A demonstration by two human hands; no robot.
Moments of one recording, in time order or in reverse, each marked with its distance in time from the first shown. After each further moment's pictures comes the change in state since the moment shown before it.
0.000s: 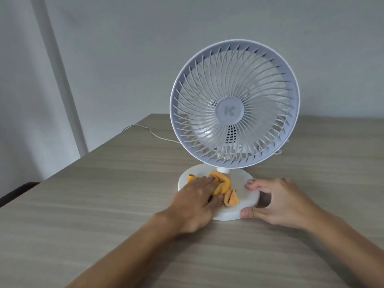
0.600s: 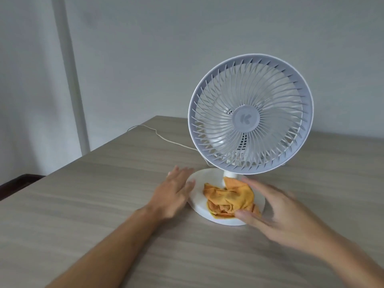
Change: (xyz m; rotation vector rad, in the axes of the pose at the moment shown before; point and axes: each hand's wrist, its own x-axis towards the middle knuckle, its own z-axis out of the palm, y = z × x) left_hand -0.013 -0.059 -0.018 -0.255 0.185 -0.234; right_hand -0.022 -0.046 -0.012 0.032 0.037 -0.201
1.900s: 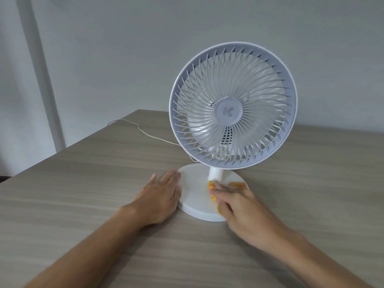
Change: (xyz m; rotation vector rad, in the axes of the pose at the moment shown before) left_hand -0.001 -0.003 0.010 0.381 -0.220 0.058; right_hand 0.010 -0.017 0.041 -0.121 0.025 -0.028
